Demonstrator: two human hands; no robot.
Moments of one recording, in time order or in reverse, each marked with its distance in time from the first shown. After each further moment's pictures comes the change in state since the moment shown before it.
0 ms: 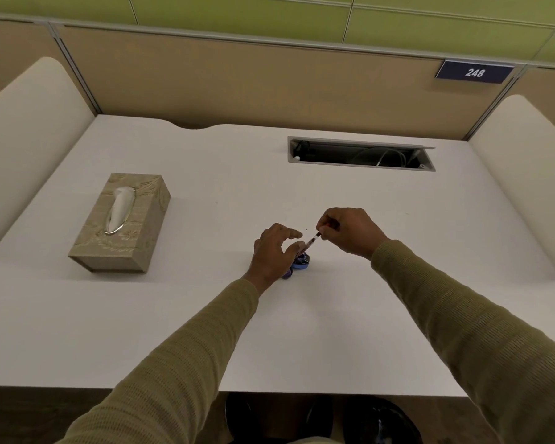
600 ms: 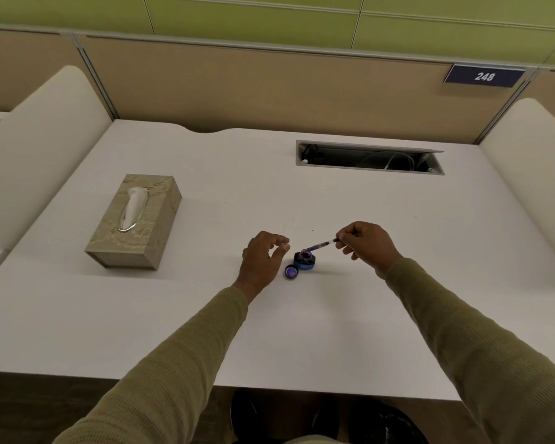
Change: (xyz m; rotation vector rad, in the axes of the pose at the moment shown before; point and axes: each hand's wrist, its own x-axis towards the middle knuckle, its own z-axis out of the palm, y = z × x) left_hand -0.019 -0.020 -0.021 -0.011 0.077 -0.128; right_hand -0.023 0.025 0.015 0.515 0.119 0.314
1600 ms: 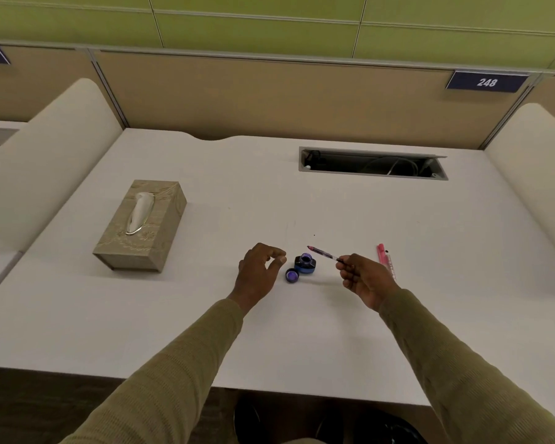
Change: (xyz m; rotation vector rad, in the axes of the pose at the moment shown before) left_hand -0.018 -0.006 -0.005 0.034 -0.004 -0.016; right_hand -0.023 0.040 0.018 0.746 -0.072 0.421
